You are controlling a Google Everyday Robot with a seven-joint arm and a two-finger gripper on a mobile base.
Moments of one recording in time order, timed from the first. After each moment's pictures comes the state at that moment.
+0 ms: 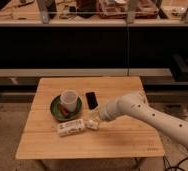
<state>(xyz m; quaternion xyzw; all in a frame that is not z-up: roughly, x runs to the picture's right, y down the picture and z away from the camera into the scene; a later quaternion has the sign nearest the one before) 0.009 0.141 0.759 0.28 -0.24 -0.91 0.19</state>
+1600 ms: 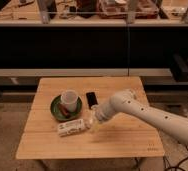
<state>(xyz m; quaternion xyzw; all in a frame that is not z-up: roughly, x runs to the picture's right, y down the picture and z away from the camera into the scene) -0.003 0.163 0.794 0.25 -0.29 -0.91 0.14</state>
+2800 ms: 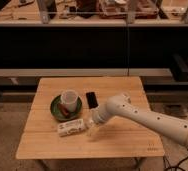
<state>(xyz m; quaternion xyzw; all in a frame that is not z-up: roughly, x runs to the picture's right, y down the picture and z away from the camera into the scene) -0.015 0.187 0.822 0.25 -0.30 -0.91 0.14</state>
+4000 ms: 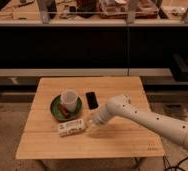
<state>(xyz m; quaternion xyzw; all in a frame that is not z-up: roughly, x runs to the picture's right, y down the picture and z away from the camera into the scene) -0.014 0.194 0.828 0.26 -0.31 -0.90 0.14</state>
